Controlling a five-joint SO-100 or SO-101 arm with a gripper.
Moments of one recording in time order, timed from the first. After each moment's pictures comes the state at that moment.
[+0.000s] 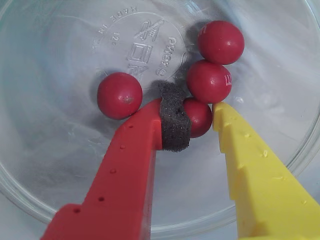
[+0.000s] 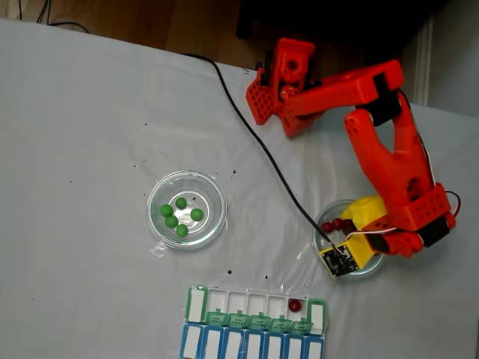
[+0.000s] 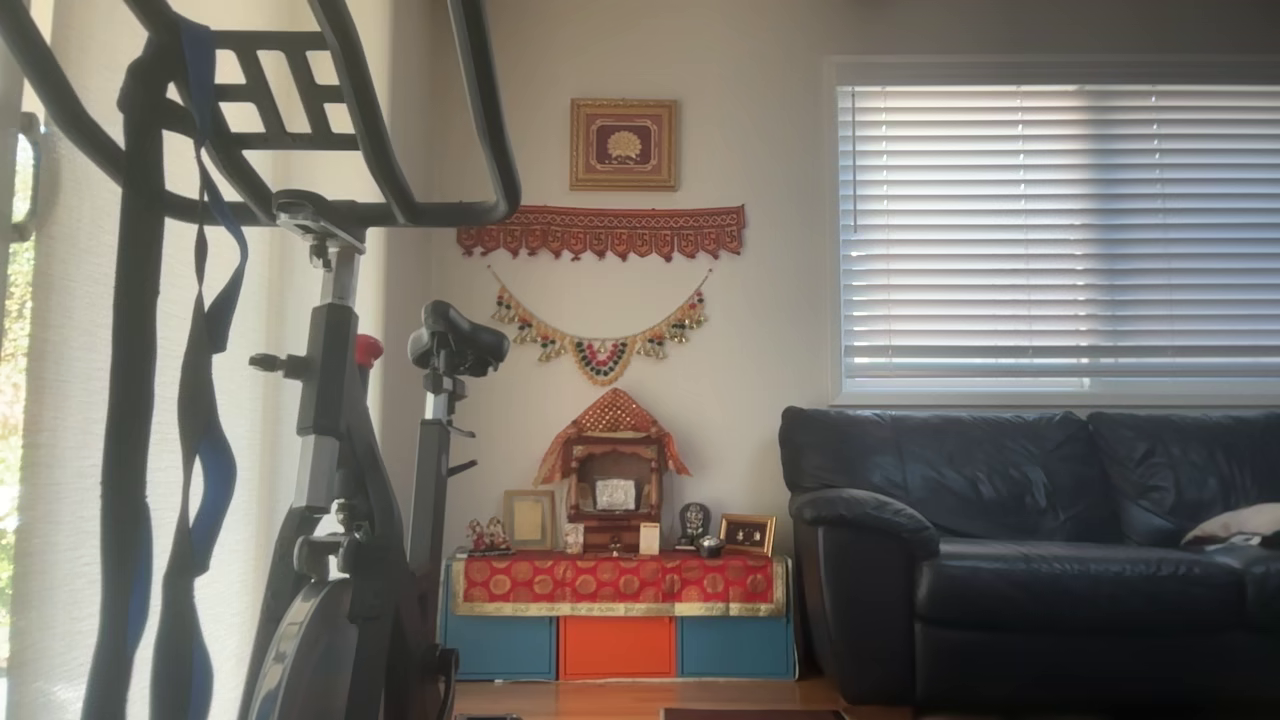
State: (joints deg) arm -42.8 88.1 91.7 87.1 0.2
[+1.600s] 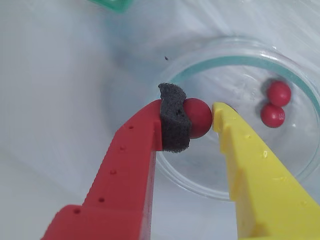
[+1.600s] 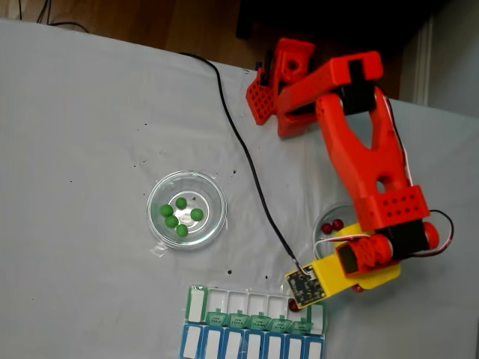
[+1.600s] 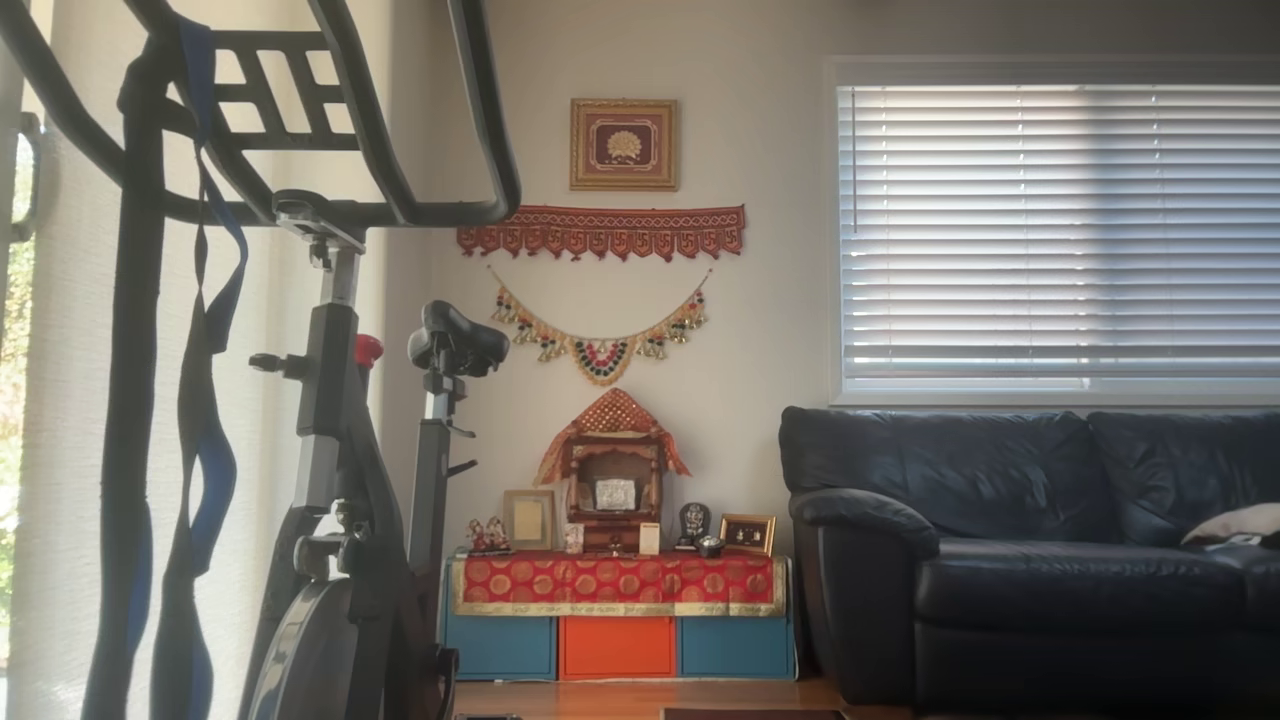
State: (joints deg) arm -23.6 97.8 78.8 85.9 -5.6
